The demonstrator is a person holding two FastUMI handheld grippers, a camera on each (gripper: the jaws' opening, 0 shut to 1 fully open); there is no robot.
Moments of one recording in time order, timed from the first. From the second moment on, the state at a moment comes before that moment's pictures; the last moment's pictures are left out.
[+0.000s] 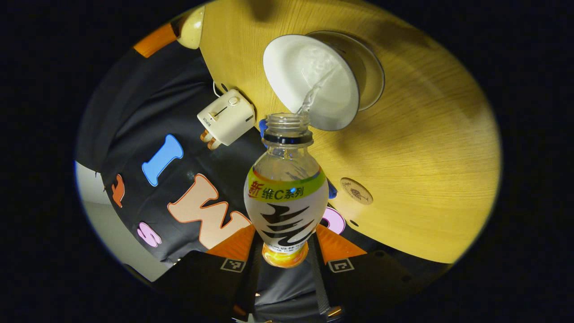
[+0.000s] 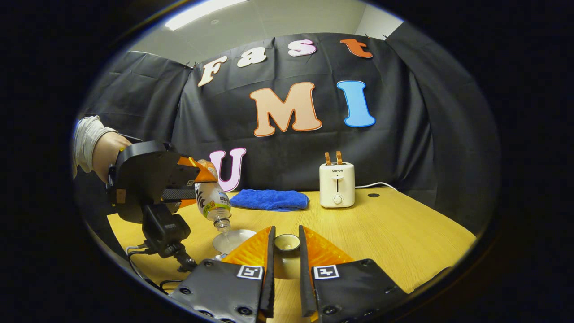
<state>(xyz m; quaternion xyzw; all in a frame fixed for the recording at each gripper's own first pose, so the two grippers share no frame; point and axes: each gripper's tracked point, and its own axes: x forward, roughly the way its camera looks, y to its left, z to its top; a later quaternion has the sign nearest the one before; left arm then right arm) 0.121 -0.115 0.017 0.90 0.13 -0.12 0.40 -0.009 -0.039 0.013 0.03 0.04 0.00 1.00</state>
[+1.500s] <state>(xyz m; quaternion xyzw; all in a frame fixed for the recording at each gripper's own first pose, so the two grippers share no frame) 0.099 -0.103 -0.023 0.75 0.12 -0.15 0.63 -0.007 -0.043 0.010 0.02 0.04 -0.02 1.00</state>
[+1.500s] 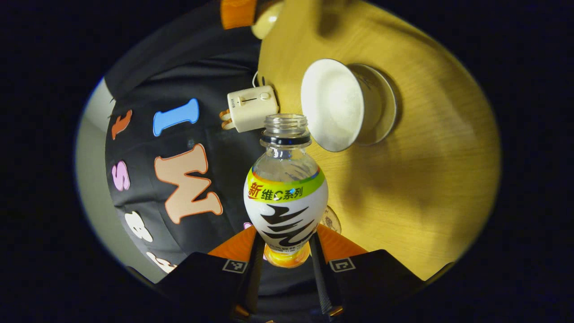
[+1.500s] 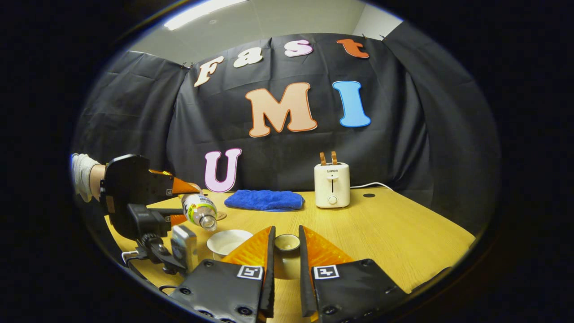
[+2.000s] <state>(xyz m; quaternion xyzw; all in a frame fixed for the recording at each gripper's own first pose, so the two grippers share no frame) 0.097 -0.099 -0.033 0.58 0.13 -0.16 0.79 -0.006 -0.034 0.000 0.01 0.06 -0.01 1.00</state>
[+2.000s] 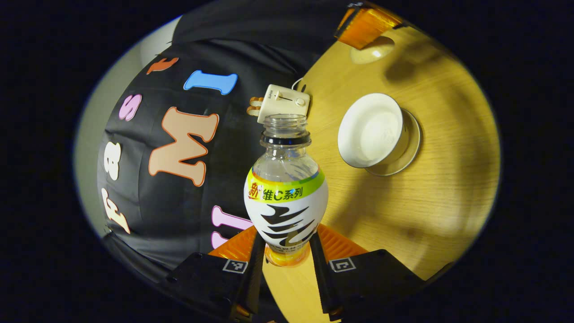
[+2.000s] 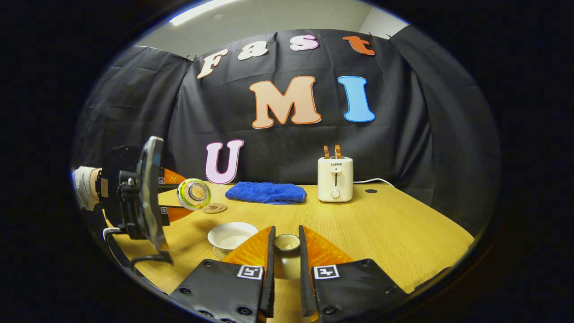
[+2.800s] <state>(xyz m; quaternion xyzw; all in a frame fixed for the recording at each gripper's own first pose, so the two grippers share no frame) 0.150 -0.034 -0.022 0.17 0.12 -0.11 0.97 0.013 0.012 0.005 -0.01 0.08 0.01 1.00</state>
